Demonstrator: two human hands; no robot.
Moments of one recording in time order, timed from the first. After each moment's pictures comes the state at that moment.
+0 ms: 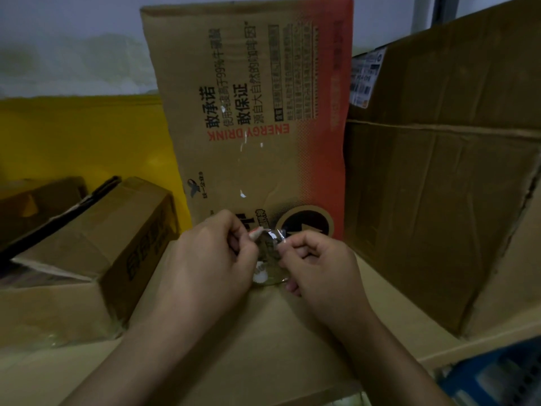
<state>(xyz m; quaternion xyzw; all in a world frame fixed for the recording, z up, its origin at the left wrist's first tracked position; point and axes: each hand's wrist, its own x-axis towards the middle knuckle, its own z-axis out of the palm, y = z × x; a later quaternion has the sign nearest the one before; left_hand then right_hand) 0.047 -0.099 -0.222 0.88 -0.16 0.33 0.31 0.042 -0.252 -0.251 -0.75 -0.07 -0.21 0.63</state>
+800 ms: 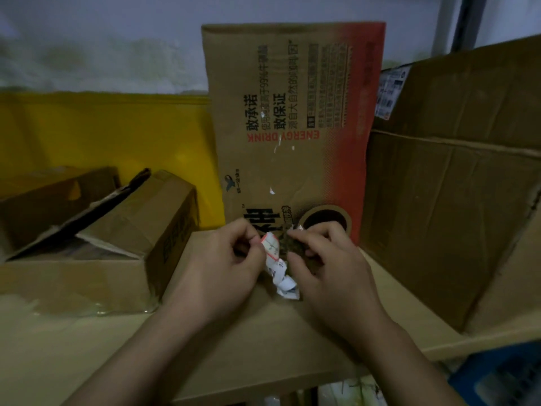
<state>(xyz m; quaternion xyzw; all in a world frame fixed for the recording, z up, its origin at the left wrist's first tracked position) 0.028 -0.075 -0.223 0.86 -0.17 0.21 0.43 0.026 -0.249 -0.251 -0.89 -0.15 -0.31 0.31</state>
